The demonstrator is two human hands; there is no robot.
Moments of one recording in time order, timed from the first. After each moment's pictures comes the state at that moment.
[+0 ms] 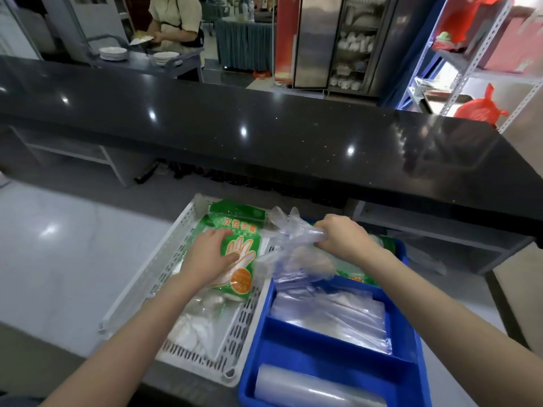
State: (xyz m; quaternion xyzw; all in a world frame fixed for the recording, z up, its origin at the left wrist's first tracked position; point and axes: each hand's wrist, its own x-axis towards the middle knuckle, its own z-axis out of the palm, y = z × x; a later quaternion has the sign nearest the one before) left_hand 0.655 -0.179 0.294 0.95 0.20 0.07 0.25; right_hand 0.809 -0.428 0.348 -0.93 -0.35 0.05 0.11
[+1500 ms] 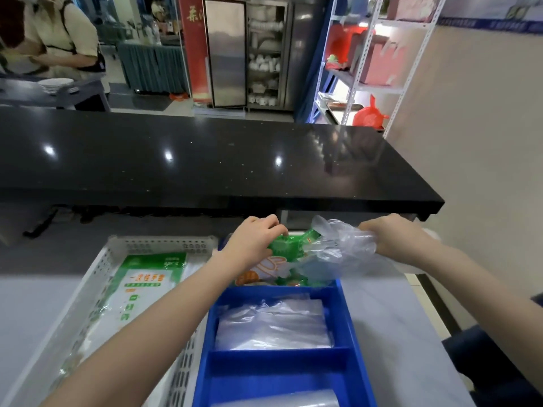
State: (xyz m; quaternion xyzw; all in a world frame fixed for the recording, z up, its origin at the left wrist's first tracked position) left_hand 0.795 -0.328 0.344 0.97 -0.23 0.12 0.06; right_hand 0.798 -0.616 0.438 -0.98 -0.19 0.04 0.01
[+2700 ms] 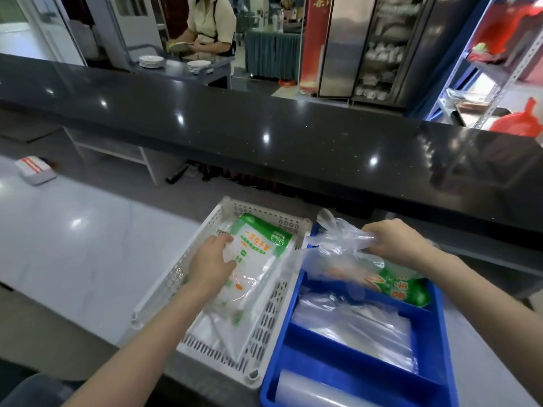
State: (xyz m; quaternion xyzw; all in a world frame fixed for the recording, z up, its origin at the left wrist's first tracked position) left_hand 0.619 -0.163 0.285 0.90 0.30 0.14 0.28; right_hand 0.817 -0.457 0.387 -0.93 -0.35 0.09 0.09
